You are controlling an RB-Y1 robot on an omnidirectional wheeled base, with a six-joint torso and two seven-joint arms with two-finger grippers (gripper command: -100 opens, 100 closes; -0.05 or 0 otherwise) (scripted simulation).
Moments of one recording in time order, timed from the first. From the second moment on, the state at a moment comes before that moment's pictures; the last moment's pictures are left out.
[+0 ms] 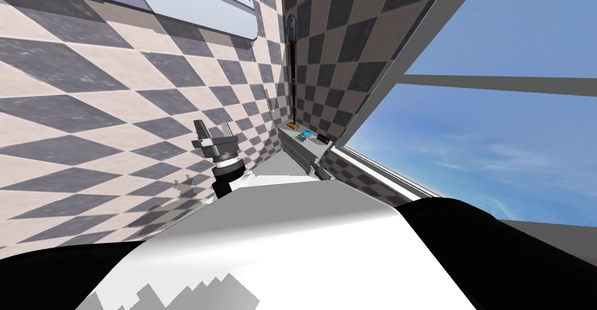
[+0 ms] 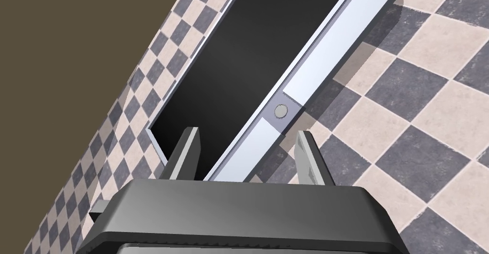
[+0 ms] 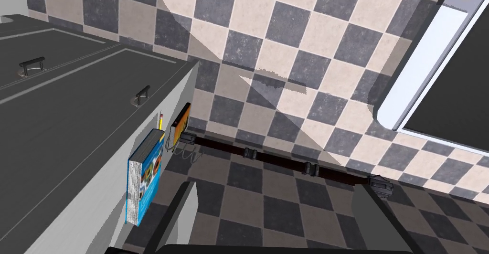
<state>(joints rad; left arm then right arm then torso) 0.46 -0.04 0.00 -2.31 0.05 -0.61 0.16 0.67 -0.59 0.38 -1.99 0.30 -0.51 -0.23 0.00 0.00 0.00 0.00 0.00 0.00</state>
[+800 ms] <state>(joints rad) 0.46 -0.04 0.00 -2.31 0.05 -0.61 0.16 0.71 -0.80 0.49 -1.79 0.39 -0.51 -0.24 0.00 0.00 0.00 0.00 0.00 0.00</state>
